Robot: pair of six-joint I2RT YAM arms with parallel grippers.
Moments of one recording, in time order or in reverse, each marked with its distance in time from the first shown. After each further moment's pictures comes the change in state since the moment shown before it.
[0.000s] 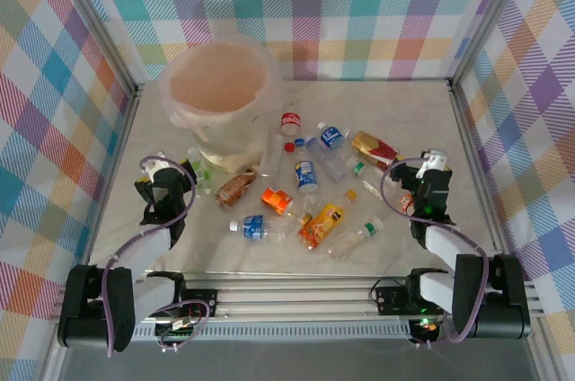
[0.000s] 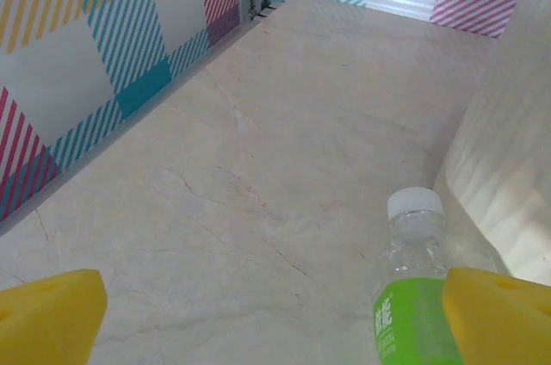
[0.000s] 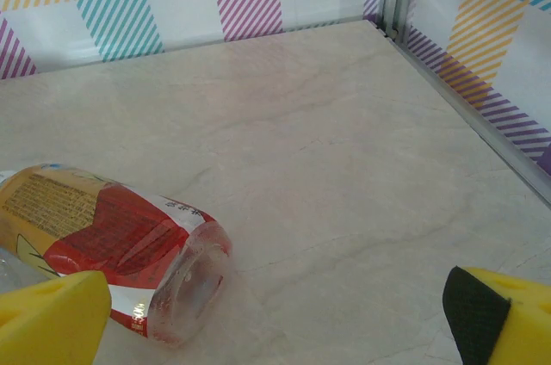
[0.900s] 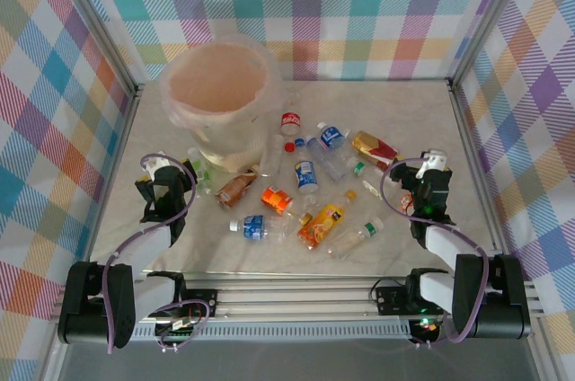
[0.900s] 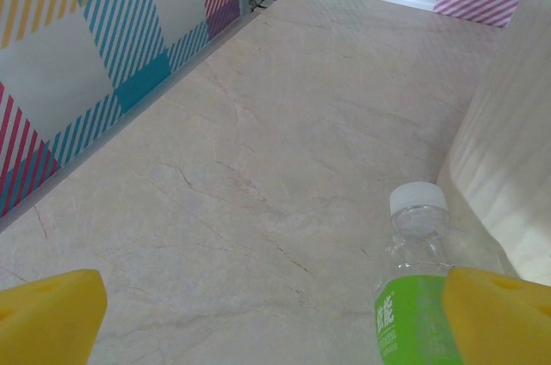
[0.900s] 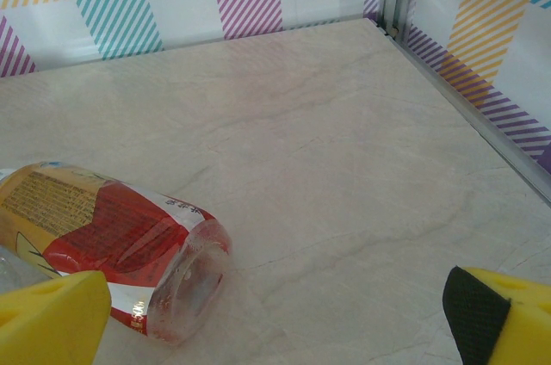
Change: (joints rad) left arm 0.000 0.020 0.019 -0.023 0.001 -0.003; right arm 0.000 0.000 0.000 -0.003 0.000 0.000
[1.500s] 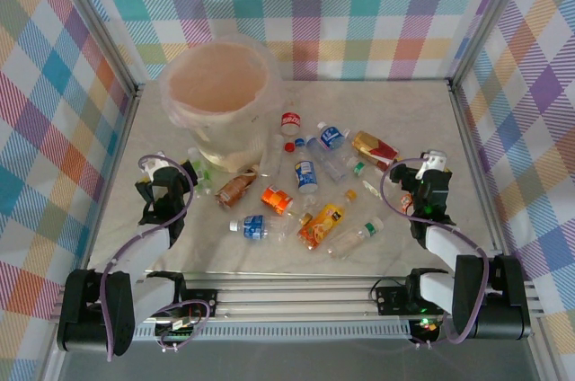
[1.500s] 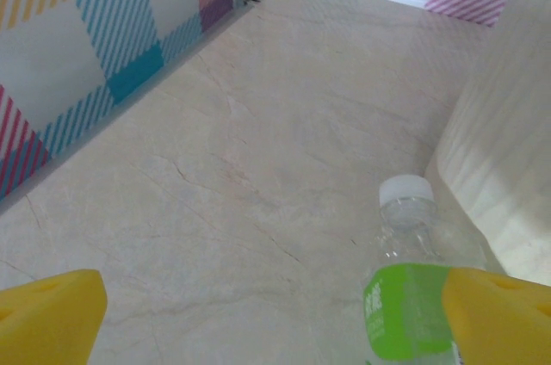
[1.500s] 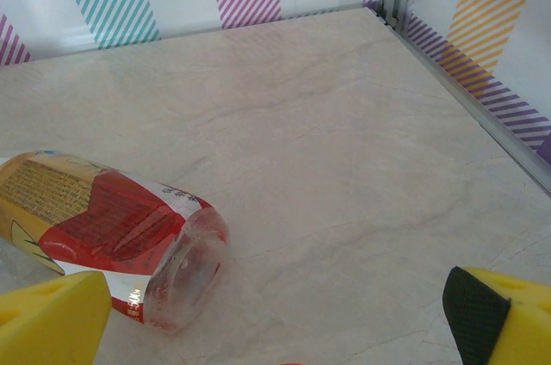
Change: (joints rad) left arm 0.000 -0.055 0.002 -0.074 0.042 -0.035; right arm 0.000 -0.005 0.000 -0.027 0.000 0.000
